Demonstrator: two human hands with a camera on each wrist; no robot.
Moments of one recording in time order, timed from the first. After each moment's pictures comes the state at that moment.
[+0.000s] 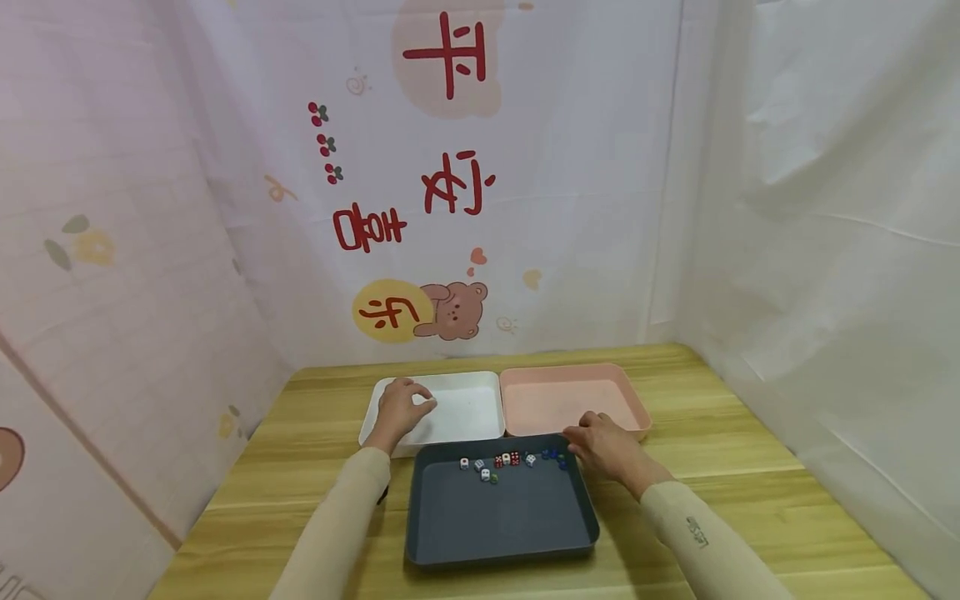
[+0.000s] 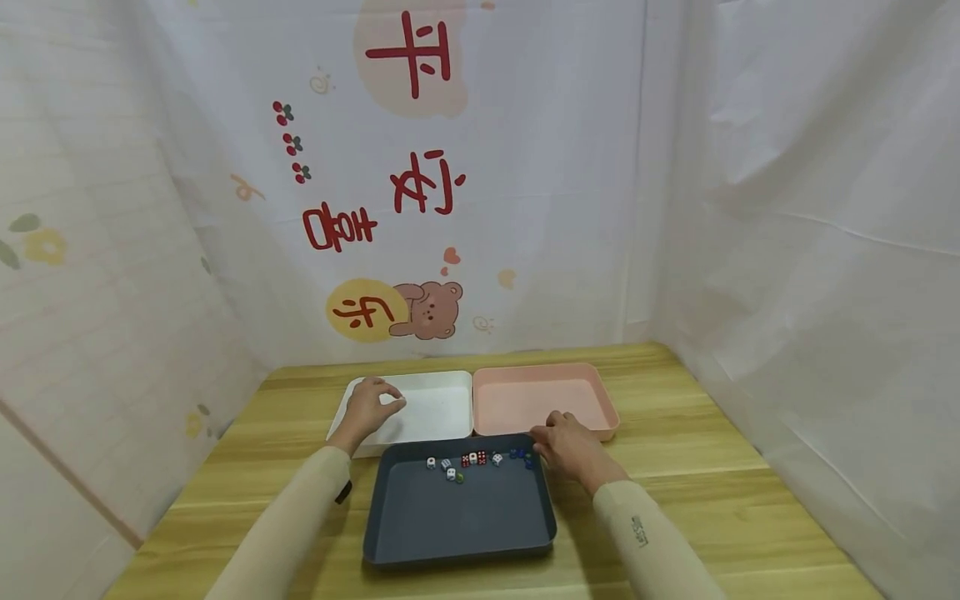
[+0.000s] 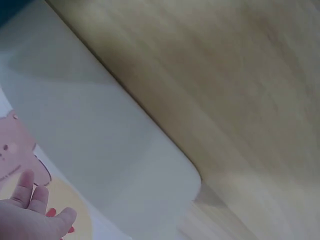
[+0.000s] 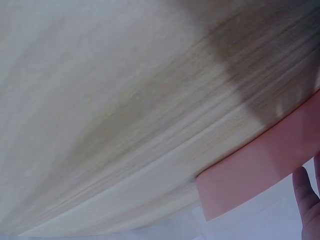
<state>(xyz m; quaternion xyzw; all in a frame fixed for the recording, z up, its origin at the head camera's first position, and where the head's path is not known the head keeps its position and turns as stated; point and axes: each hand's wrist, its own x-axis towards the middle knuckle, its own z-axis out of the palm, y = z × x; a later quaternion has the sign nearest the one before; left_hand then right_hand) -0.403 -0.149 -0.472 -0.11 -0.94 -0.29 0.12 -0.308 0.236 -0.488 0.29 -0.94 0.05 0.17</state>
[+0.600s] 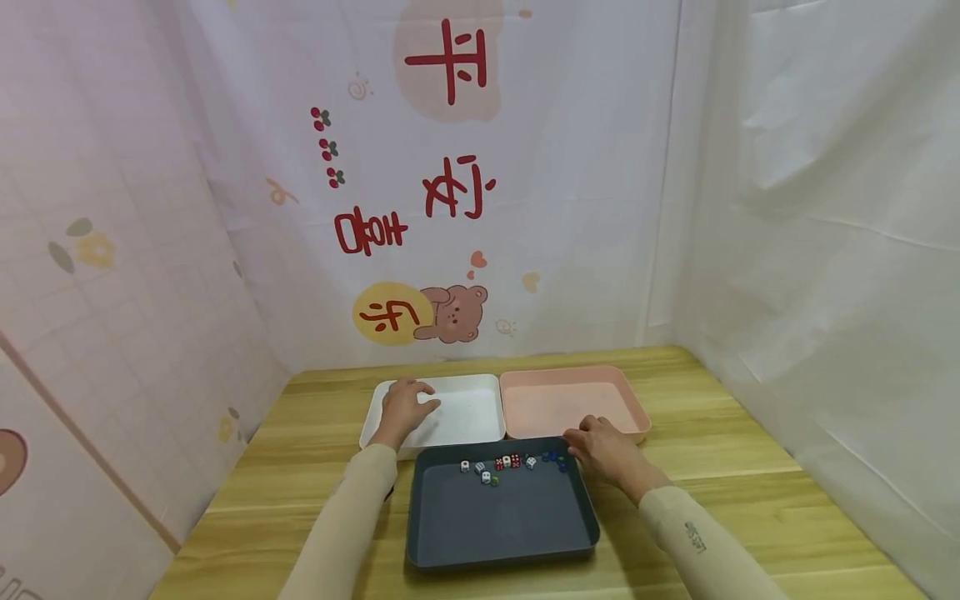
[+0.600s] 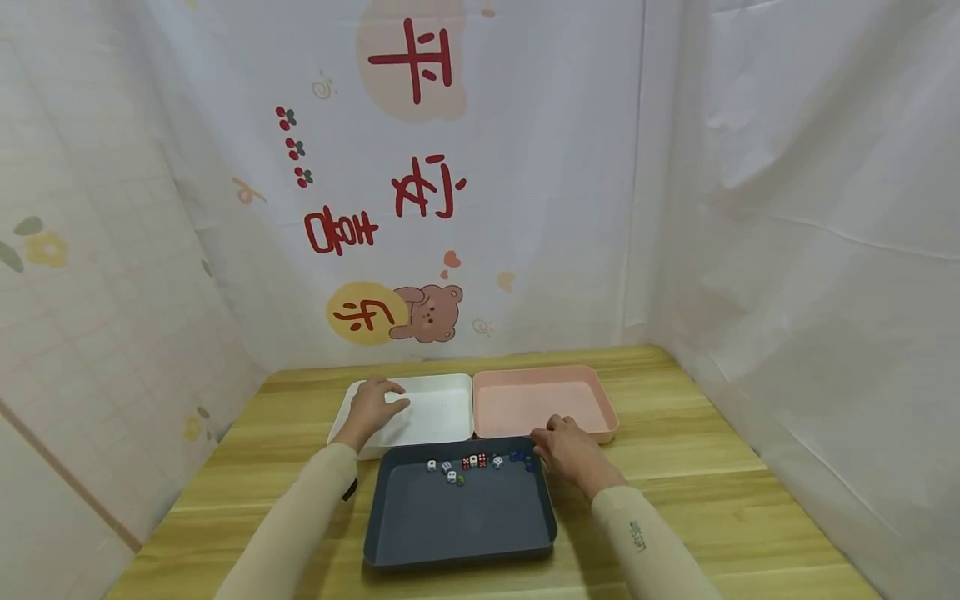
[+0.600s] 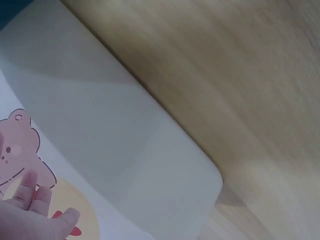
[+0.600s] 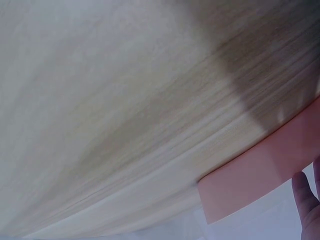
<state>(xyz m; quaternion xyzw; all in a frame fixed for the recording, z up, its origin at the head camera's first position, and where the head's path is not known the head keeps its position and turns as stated) -0.404 -0.141 -0.464 -0.08 -0.95 -0.30 0.10 -0.304 0.232 -0.492 0.30 -0.93 0.04 0.22</state>
